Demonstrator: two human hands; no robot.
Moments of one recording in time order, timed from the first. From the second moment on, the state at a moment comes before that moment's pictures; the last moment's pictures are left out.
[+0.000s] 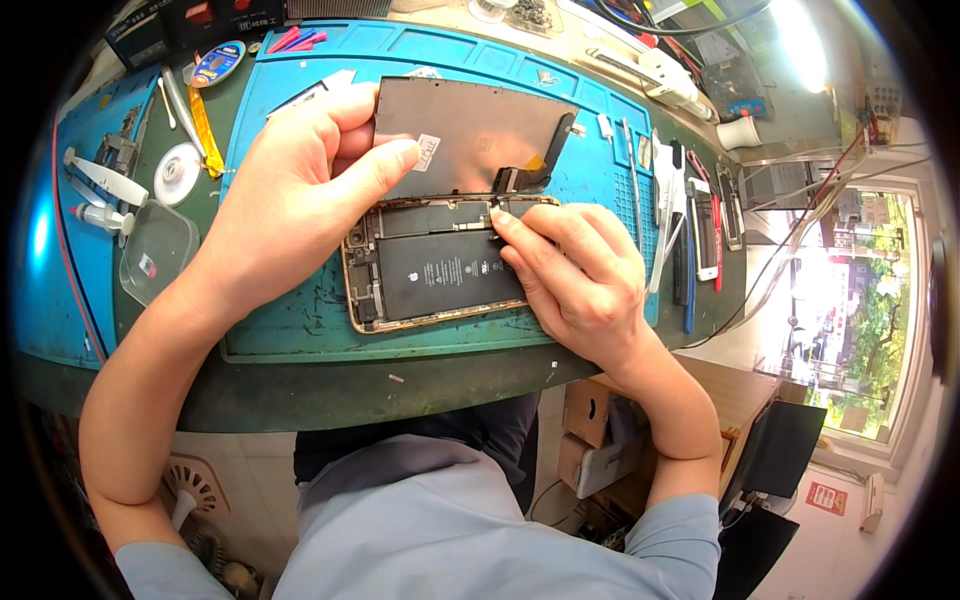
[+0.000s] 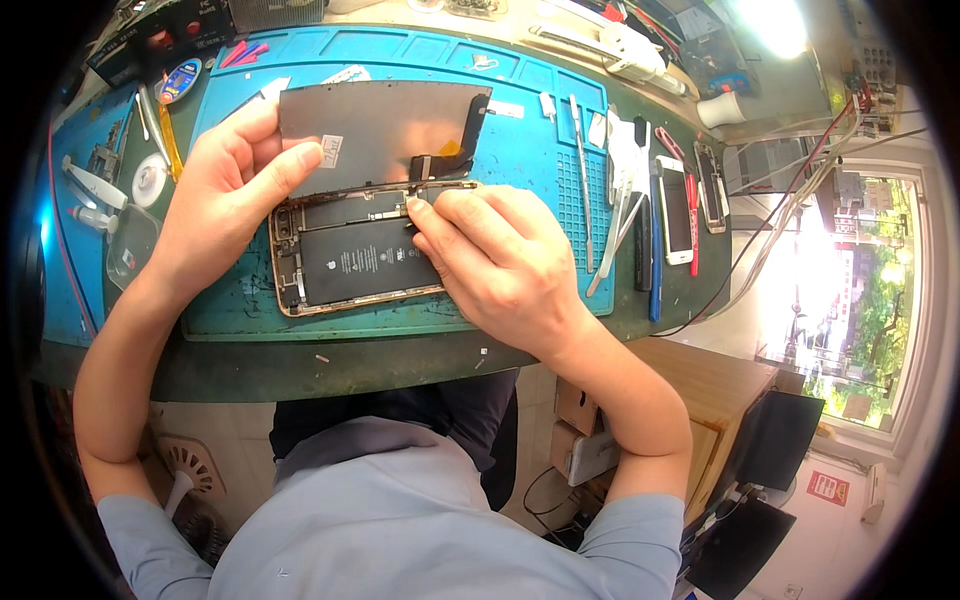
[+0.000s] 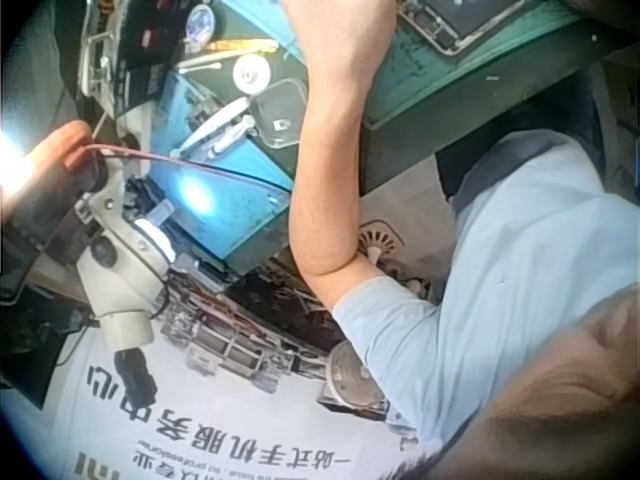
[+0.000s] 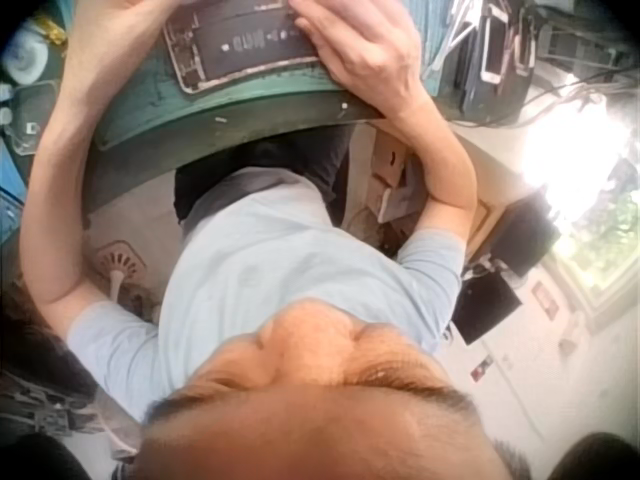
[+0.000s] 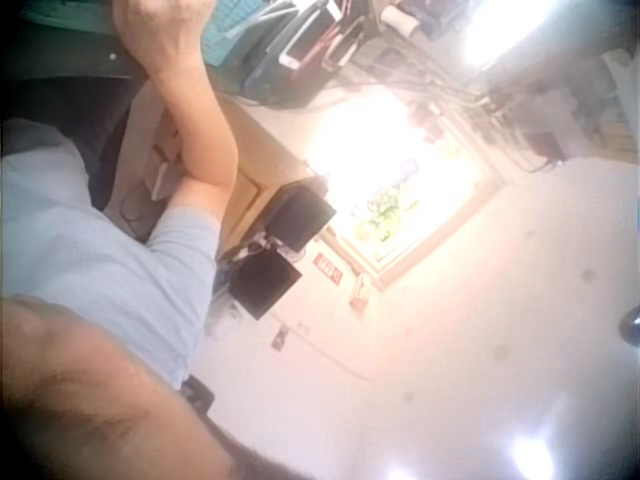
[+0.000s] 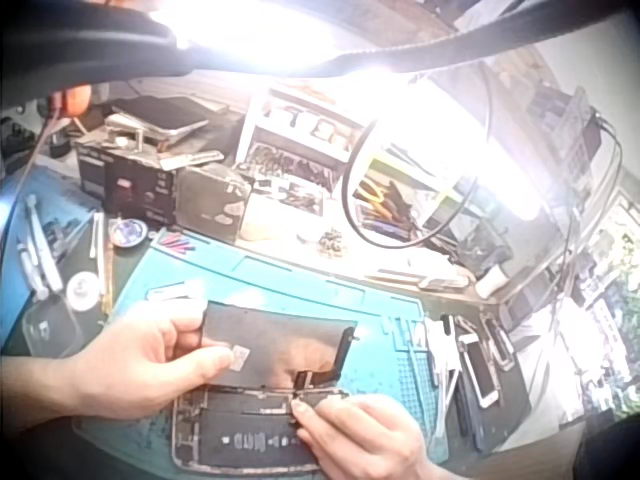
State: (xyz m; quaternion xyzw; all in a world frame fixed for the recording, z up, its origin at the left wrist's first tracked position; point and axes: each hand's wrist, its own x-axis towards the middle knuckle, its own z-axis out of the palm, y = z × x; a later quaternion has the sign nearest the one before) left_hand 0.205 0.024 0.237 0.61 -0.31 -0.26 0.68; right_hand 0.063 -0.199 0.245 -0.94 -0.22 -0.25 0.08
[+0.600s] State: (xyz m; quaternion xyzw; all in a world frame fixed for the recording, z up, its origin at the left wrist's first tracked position) left_hand 0.202 0.022 0.237 0.60 -0.30 -0.26 0.69; right_hand 0.062 -0.199 0.246 -0.94 -0.22 -0.24 0.08
